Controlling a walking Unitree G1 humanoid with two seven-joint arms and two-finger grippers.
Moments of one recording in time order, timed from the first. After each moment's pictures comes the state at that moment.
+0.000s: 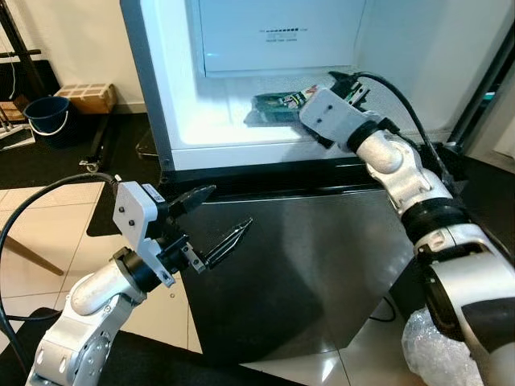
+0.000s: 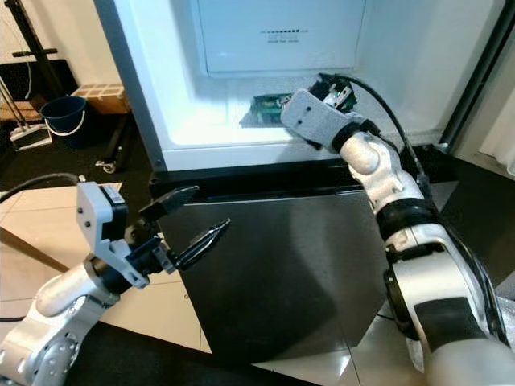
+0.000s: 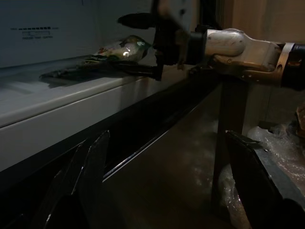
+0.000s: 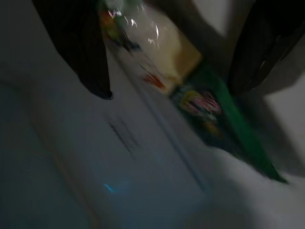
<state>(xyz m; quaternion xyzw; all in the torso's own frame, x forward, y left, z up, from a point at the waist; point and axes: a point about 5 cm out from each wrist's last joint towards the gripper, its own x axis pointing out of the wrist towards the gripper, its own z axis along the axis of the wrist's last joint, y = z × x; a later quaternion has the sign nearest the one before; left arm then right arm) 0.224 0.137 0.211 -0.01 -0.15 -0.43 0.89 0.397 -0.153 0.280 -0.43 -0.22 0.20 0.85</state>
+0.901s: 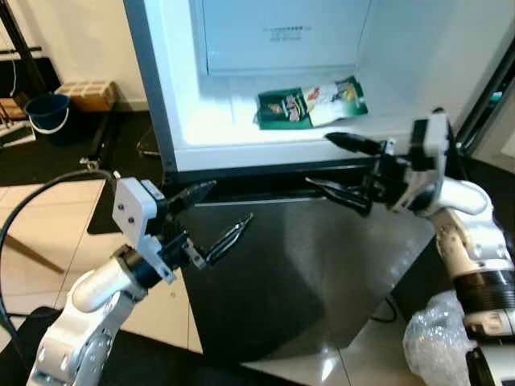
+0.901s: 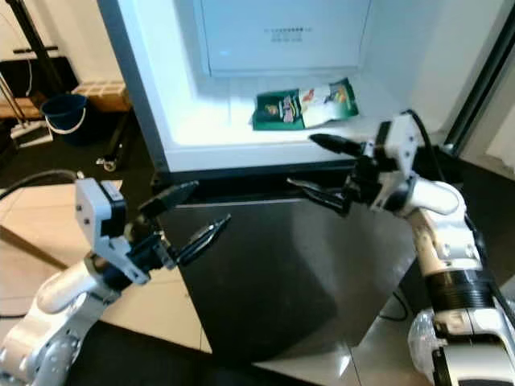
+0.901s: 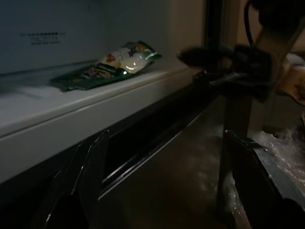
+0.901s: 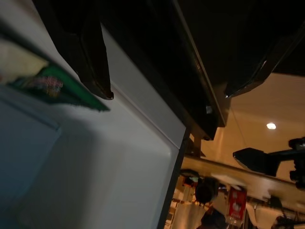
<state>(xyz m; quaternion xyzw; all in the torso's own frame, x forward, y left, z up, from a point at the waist) 0.227 0.138 0.216 -0.01 -0.16 -0.42 0.89 0.309 -0.209 0.238 -0.10 -0.16 0.53 0.82</state>
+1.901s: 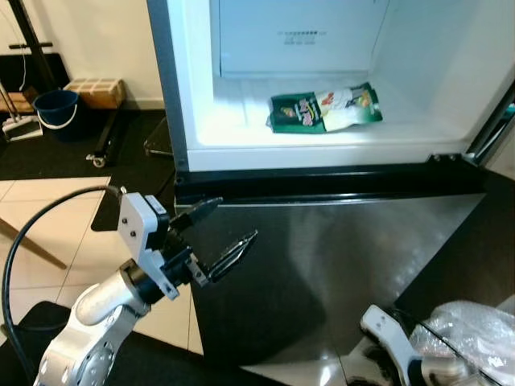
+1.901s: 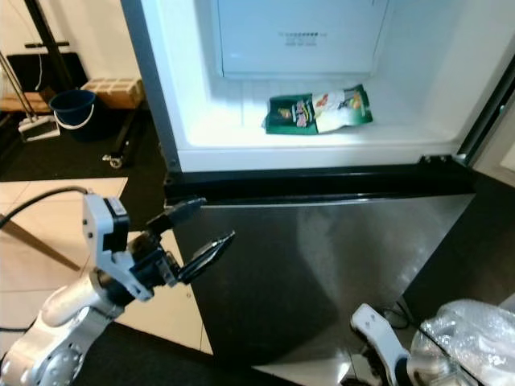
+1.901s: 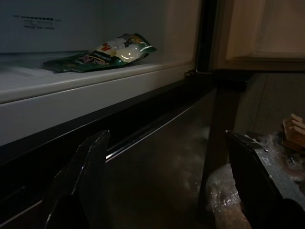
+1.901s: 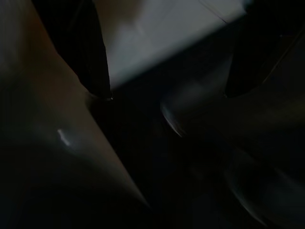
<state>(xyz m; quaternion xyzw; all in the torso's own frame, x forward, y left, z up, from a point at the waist) 0.218 0.134 0.200 -0.04 -0.14 -0.45 0.88 0.188 -0.274 -0.037 -0.16 0.49 0.28 0.81</state>
